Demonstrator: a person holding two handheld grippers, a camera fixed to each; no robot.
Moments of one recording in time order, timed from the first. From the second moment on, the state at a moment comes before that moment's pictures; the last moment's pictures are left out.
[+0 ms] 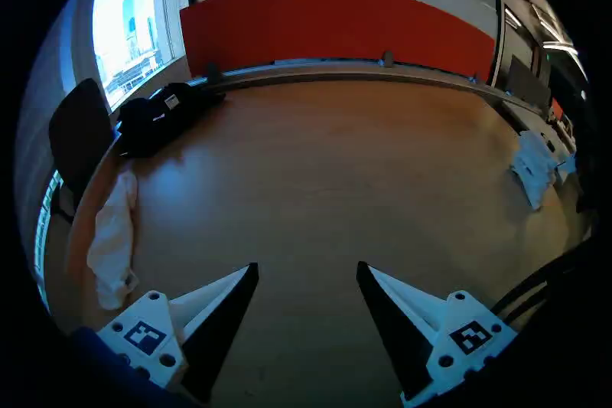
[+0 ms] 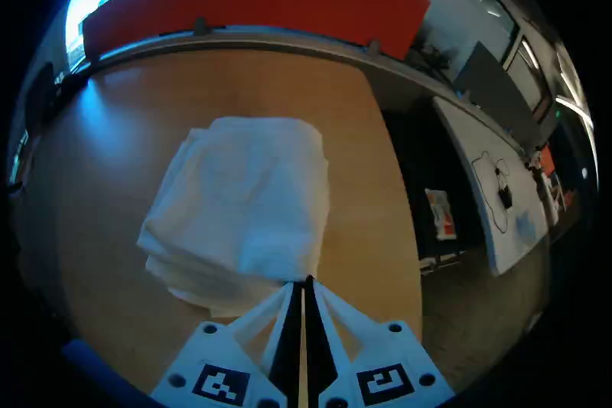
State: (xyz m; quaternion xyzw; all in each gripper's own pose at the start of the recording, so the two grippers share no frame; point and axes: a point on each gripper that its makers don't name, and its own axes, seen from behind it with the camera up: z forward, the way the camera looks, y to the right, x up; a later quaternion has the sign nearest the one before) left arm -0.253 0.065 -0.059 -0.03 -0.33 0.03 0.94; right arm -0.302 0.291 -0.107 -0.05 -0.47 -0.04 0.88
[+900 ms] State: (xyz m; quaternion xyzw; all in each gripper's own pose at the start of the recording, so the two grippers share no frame) left arm -0.252 0.061 -0.060 -0.02 -0.33 0.03 0.94; right arm -0.314 0.296 -0.108 -0.09 -0.47 -0.04 0.88
